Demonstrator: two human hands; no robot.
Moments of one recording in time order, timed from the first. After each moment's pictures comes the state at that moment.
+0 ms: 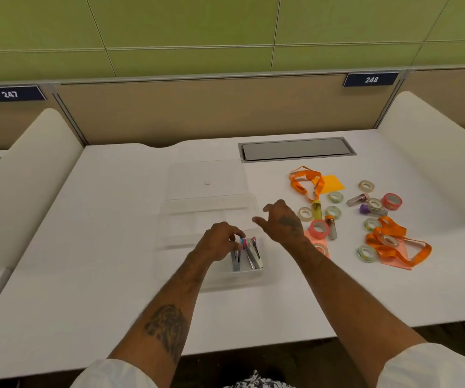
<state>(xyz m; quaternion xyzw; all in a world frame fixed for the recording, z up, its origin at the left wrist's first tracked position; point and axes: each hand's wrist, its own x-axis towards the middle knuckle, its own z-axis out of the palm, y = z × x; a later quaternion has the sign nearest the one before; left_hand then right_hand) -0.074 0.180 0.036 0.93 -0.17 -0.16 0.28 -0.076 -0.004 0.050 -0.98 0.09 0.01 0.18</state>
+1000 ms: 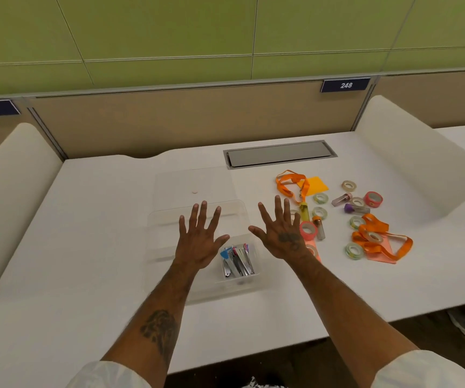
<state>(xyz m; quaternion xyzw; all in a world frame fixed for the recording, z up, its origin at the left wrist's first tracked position) -0.059 0.200 0.018 0.98 -0.20 0.00 0.03 -0.097 -0.026 0.028 -1.00 0.06 -0.01 0.06</state>
